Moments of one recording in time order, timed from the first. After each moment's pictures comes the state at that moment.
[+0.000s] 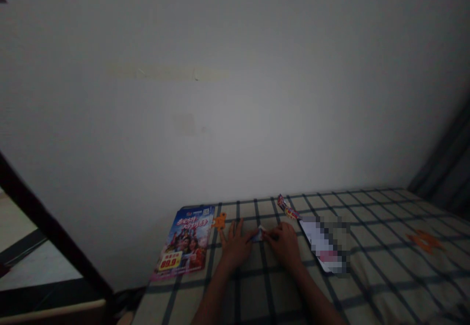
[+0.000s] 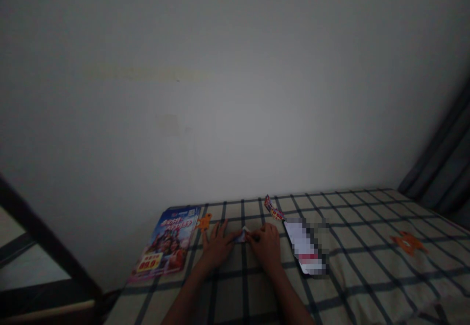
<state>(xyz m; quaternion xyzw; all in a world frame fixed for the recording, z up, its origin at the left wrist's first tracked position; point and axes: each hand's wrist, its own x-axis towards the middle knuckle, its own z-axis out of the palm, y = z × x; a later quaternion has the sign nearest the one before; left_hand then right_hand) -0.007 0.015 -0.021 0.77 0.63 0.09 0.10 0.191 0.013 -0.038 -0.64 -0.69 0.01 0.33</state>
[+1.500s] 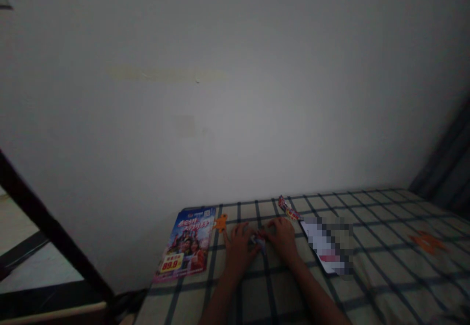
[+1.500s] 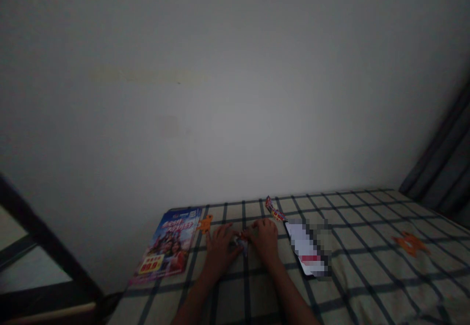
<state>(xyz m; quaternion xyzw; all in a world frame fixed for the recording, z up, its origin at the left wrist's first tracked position) 0.001 0.000 -0.019 0.76 0.61 0.20 0.06 0.186 0.034 -0.036 -0.66 -0.67 0.03 0.34</state>
